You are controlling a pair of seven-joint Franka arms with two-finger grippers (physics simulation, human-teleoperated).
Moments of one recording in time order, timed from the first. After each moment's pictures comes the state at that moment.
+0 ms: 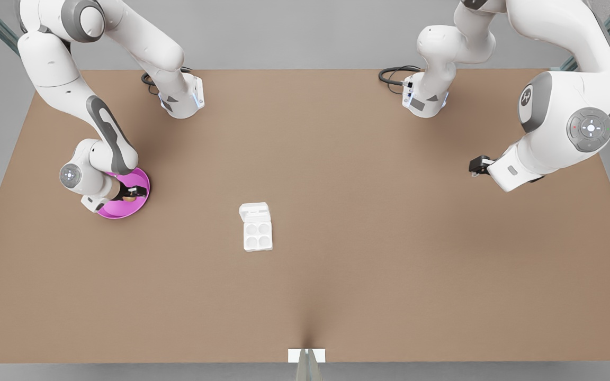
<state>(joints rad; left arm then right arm) -0.17 0.14 0.07 -1.47 0.04 1.41 0.12 -0.59 0.38 0.27 -2.38 -0.16 2.55 -0.29</state>
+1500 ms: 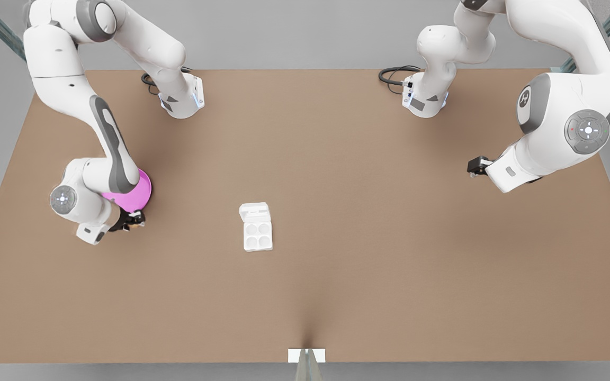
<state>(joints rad) -0.17 0.14 0.07 -1.47 0.04 1.40 0.12 -0.41 0.42 0.39 -1.97 -0.14 2.24 -0.30</state>
